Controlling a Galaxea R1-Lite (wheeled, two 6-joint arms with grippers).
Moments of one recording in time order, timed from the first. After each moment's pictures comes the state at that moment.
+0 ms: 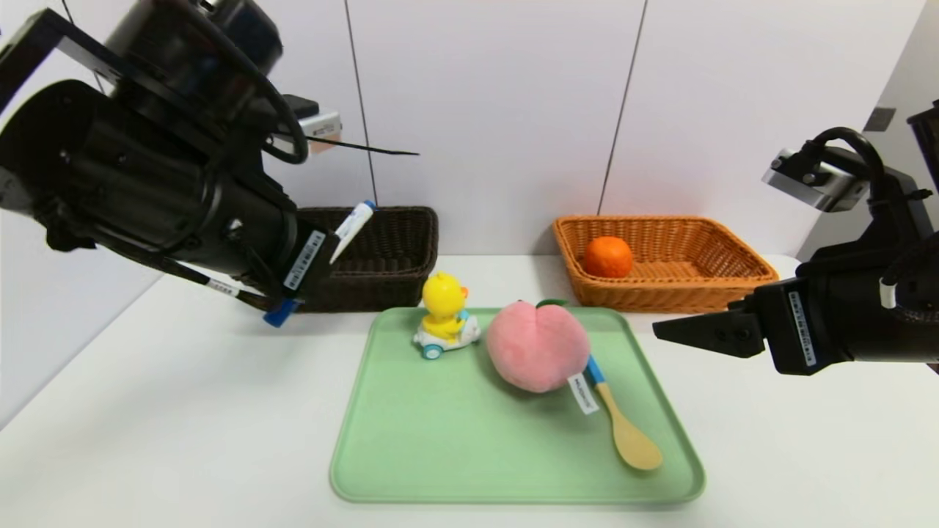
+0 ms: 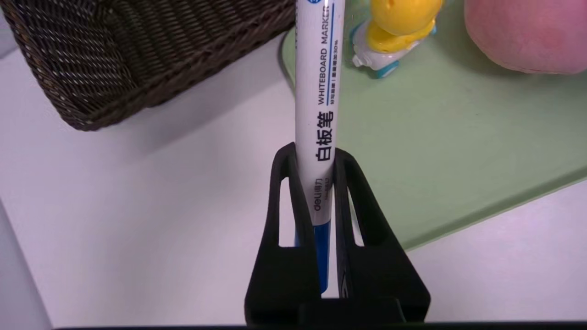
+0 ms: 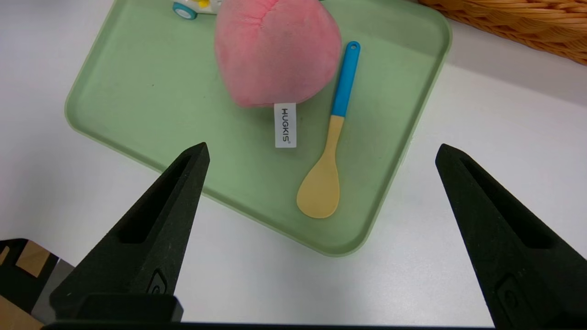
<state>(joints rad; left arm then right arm) -0.57 1.62 -1.69 0.82 0.22 0.02 0.53 1.35 -1.16 0.46 0.00 0.15</state>
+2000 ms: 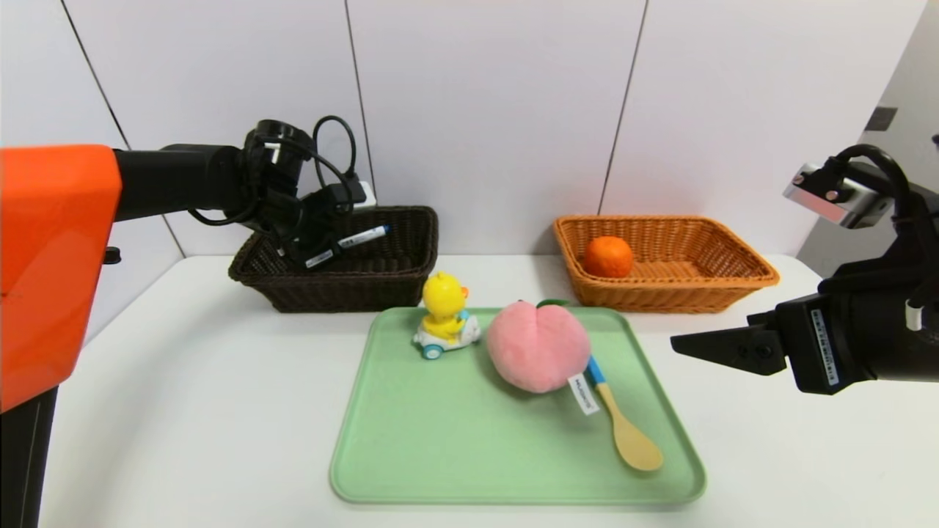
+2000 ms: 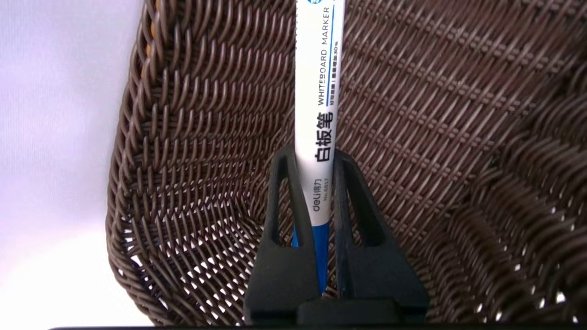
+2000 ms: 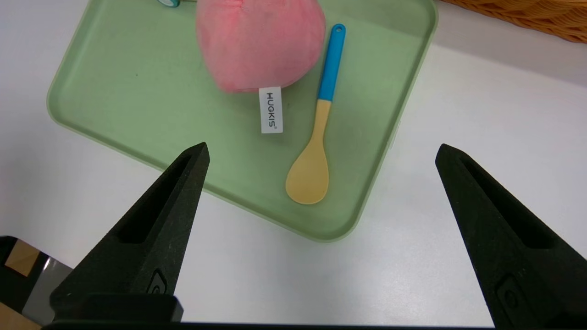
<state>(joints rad) -0.17 2.22 -1.97 0.46 -0.08 0.99 0.51 1.31 -1.11 0.46 -0.01 0.16</state>
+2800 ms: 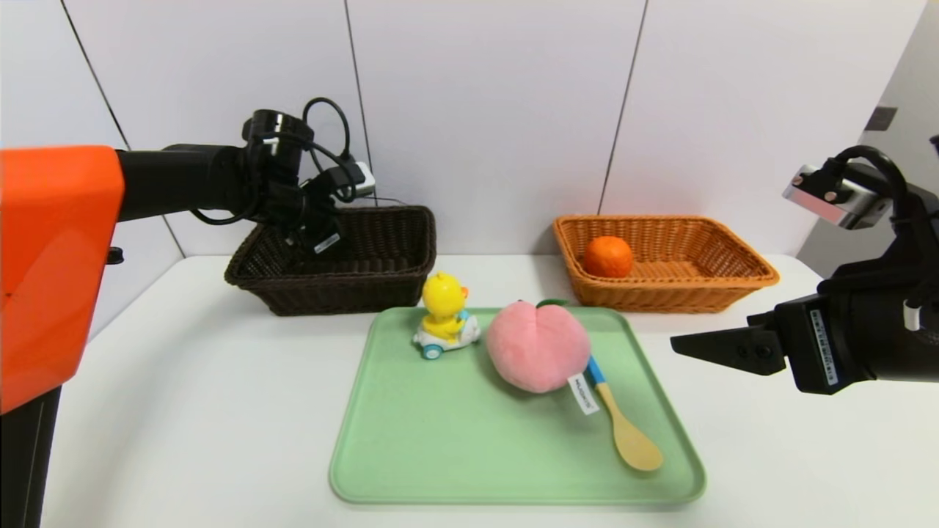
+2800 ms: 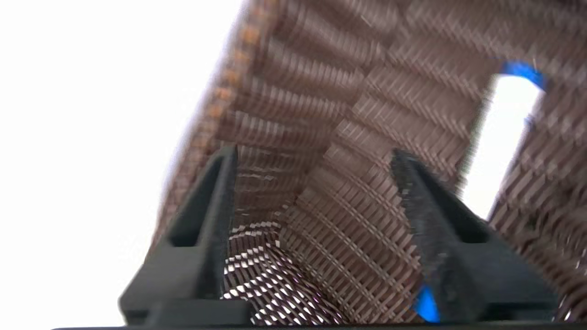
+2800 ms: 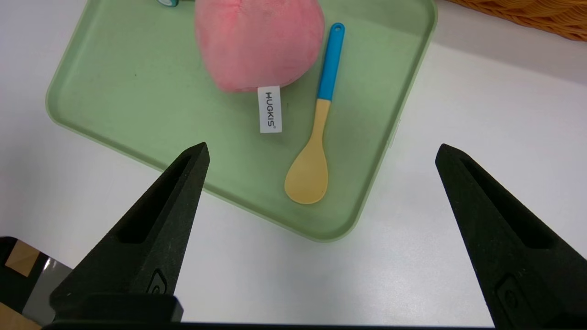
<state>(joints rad) -0.16 2.21 -1.98 0.34 -0.08 0.87 0.51 1.32 -1.11 0.46 -0.01 0.16</state>
